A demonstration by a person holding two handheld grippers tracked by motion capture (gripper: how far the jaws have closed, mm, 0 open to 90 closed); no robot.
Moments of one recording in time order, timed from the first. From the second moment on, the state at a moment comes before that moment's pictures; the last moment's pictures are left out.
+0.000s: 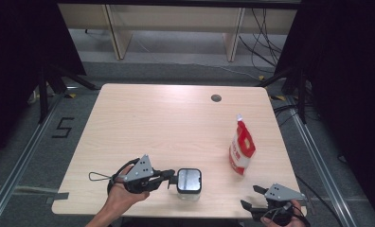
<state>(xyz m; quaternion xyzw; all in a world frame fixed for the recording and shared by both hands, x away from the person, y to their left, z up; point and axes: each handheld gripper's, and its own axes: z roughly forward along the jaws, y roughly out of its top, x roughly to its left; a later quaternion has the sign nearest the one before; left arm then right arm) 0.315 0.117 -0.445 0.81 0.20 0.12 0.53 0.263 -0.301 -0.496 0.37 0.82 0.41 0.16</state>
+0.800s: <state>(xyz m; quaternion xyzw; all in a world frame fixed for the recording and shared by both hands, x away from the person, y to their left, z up) 0.316 0.117 -0.456 0.83 0.20 0.12 0.51 0.261 -0.291 -0.492 0.35 0.82 0.43 0.15</state>
